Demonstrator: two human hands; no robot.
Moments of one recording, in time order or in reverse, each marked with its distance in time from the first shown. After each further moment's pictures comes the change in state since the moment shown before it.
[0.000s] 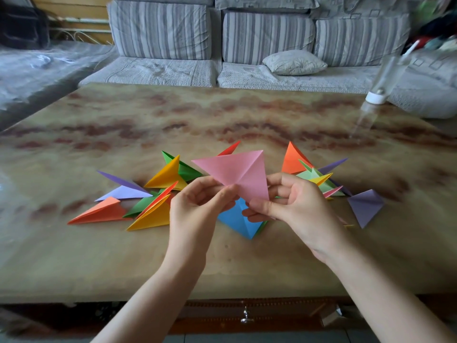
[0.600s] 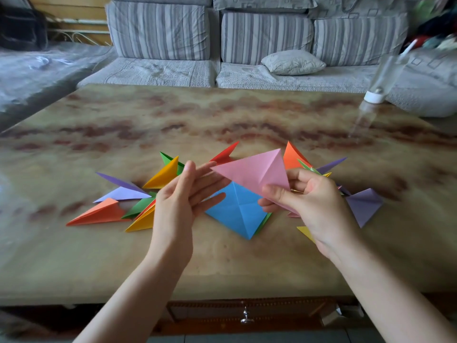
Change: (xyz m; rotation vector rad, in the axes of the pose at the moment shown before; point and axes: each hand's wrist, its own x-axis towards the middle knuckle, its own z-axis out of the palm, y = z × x) left_hand 0.012 0.013 -0.008 -0.153 0.019 -0.103; right_hand -0.004 -0.010 -0.009 -0.016 0.179 -0.033
